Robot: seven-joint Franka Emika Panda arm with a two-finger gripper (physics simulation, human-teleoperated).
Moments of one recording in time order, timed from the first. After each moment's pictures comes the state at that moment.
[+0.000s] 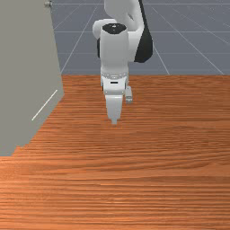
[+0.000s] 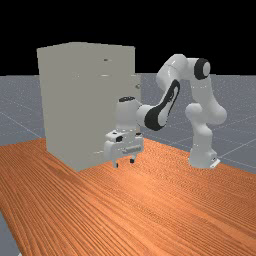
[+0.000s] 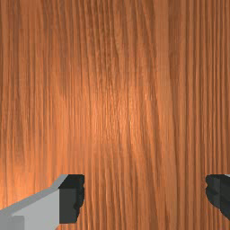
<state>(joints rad) 0.00 0.39 0.00 -1.92 0.01 2.37 -0.78</state>
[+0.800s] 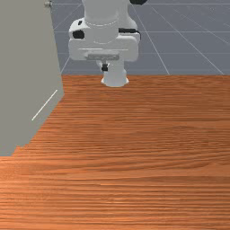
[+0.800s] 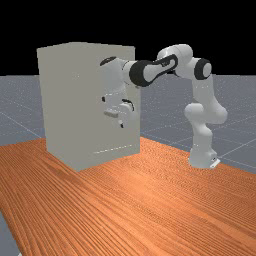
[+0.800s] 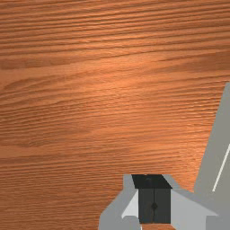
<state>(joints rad) 0.12 0.37 -0.22 -1.46 0.08 1.57 0.77</state>
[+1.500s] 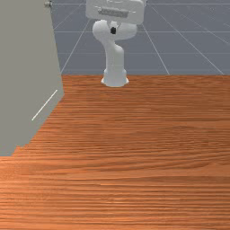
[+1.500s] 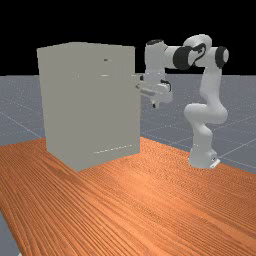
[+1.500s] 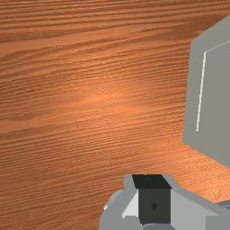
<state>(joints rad) 0.21 -0.29 -0.16 -2.10 -0.11 1.66 1.01</state>
